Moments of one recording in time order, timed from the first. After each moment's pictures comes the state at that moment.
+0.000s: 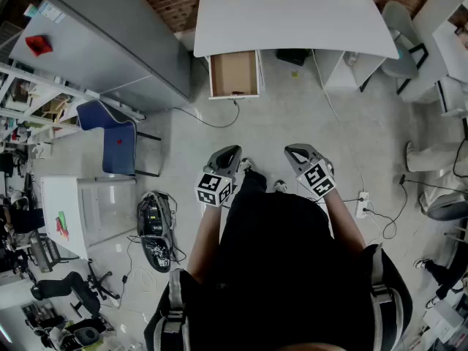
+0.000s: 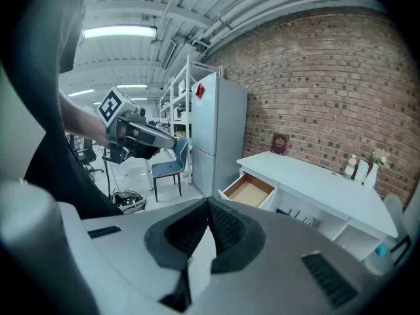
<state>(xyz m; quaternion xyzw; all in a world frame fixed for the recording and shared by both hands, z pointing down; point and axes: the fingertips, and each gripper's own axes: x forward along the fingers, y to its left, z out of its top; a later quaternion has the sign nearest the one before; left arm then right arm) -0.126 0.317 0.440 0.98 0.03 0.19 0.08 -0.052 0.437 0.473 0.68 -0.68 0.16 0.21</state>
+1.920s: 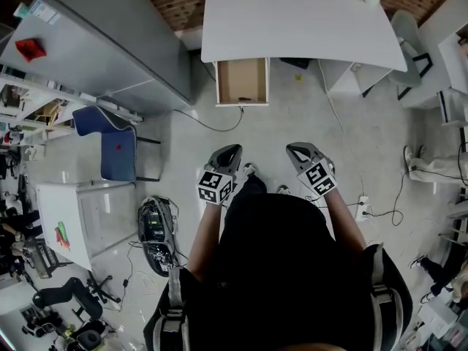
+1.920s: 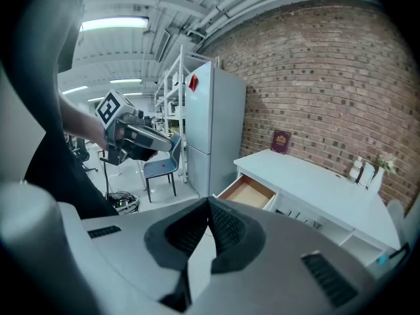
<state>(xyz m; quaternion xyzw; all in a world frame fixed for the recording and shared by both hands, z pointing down) -0.100 0.217 0.453 0.97 0.04 0.19 0.11 -0.022 0.342 0.471 0.68 -0.67 0.18 0.23</state>
